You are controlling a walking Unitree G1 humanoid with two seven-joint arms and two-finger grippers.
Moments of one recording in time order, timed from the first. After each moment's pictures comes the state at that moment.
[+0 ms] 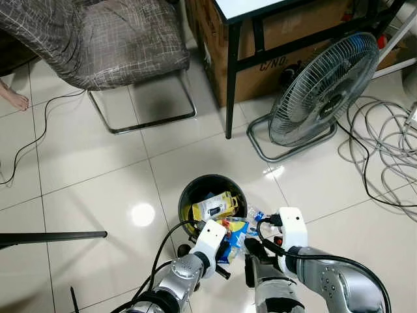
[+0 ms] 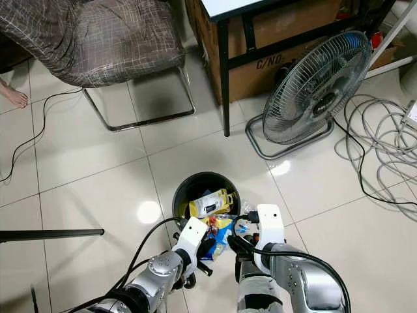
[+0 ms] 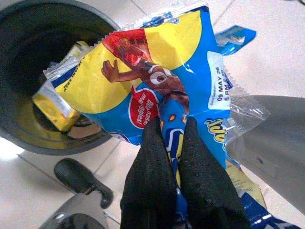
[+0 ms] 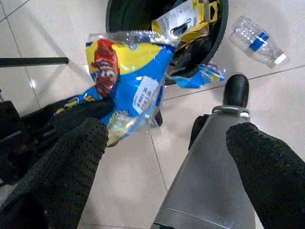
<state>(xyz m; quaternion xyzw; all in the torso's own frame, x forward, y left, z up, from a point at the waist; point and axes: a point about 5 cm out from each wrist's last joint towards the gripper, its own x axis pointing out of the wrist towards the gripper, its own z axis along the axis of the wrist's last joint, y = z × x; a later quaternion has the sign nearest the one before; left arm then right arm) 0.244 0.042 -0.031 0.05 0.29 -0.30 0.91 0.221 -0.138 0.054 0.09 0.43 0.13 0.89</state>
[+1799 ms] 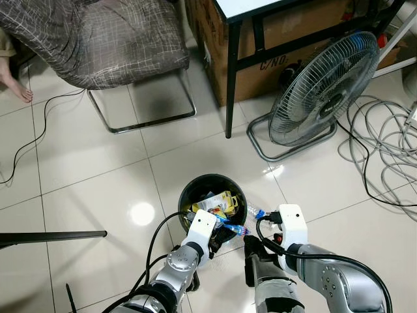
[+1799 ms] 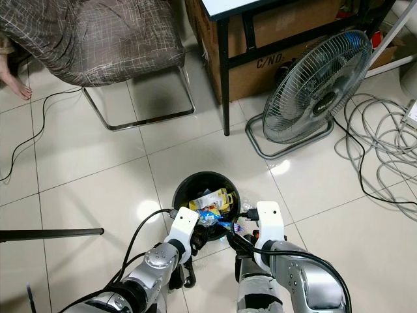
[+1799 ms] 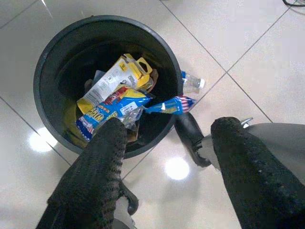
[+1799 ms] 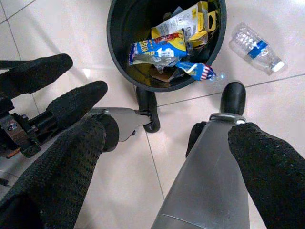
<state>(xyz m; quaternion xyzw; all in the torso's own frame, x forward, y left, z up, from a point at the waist) 0.259 0.055 -0.023 0.06 0.27 -0.23 0.93 0.224 -0.139 0.059 0.08 0.42 0.13 0.90</state>
